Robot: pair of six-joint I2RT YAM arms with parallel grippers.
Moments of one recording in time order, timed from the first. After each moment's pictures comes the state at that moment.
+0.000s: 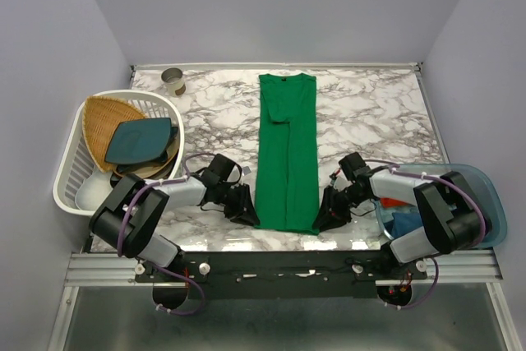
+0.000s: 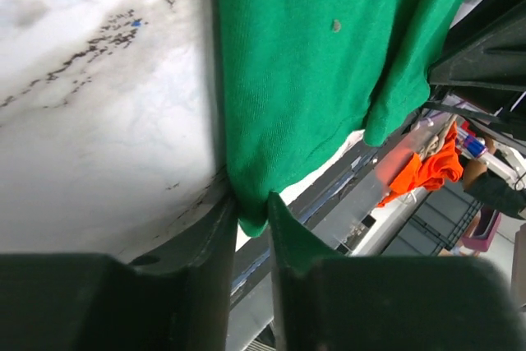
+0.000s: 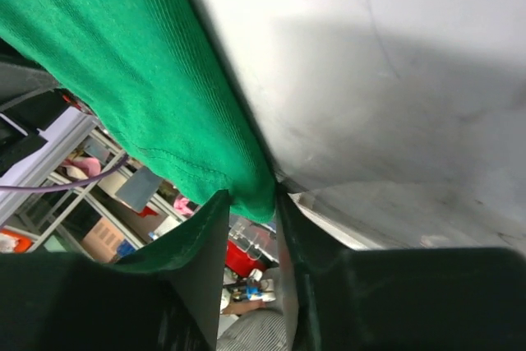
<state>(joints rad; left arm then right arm) -0.56 1.49 0.52 -0.16 0.70 -0.73 0.40 1.49 0.53 -0.47 -0.69 0.64</state>
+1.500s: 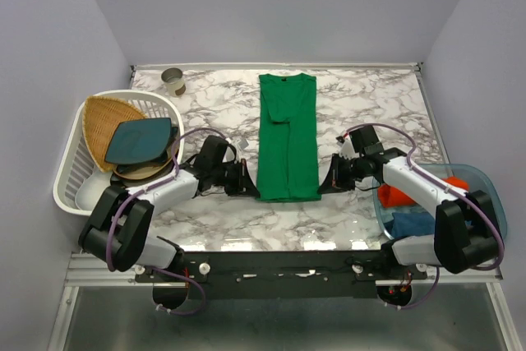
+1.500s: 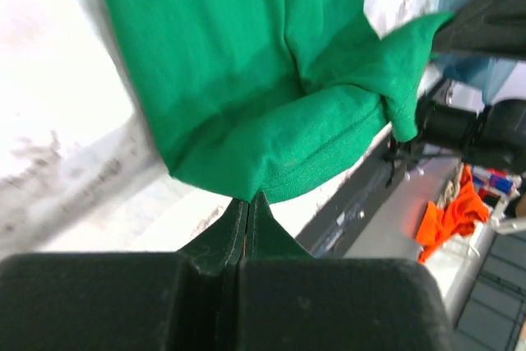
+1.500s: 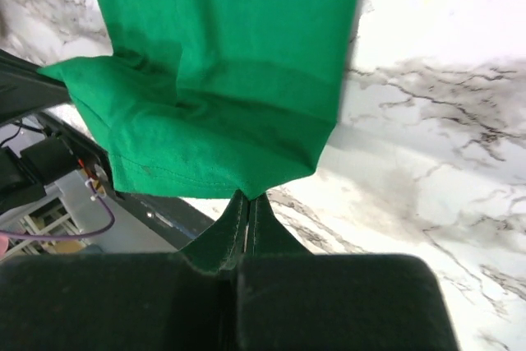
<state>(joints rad) -0.48 1.38 0.61 -0.09 0.64 -0.62 0.33 1.34 0.75 -0.53 -0.53 0.49</state>
